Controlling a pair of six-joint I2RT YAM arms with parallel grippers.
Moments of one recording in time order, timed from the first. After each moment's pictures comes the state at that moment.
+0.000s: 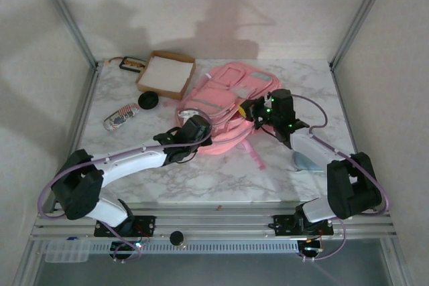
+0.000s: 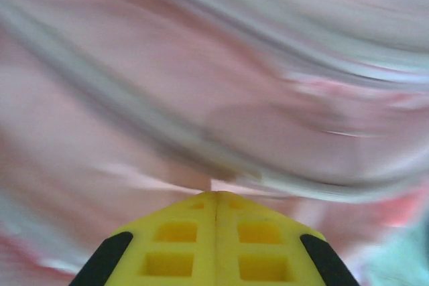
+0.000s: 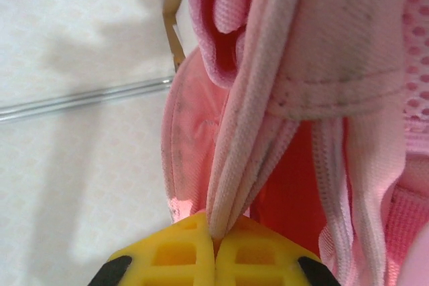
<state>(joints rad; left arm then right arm) -0.80 1.47 0.91 -0.22 -0.33 -0.88 0.36 1.43 0.83 0.18 -0.48 1.42</state>
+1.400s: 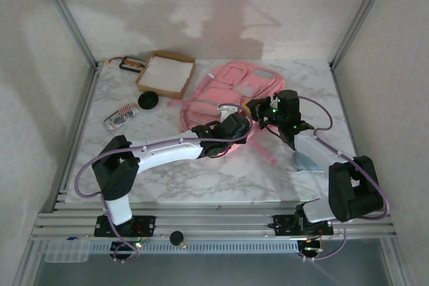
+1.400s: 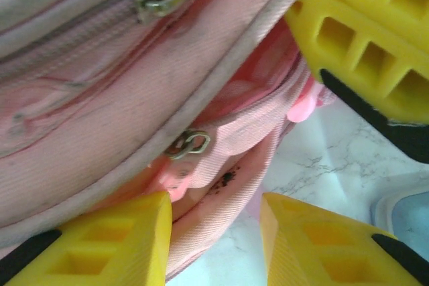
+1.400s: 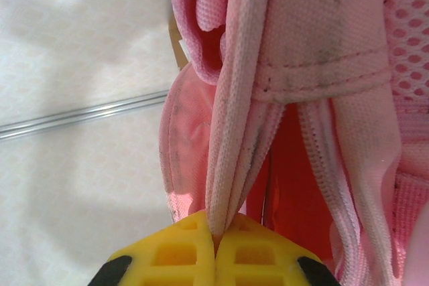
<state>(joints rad) -0.99 1.80 1.34 -0.32 -0.39 -0.85 0.32 1.41 0.80 0.20 -0.50 1.45</state>
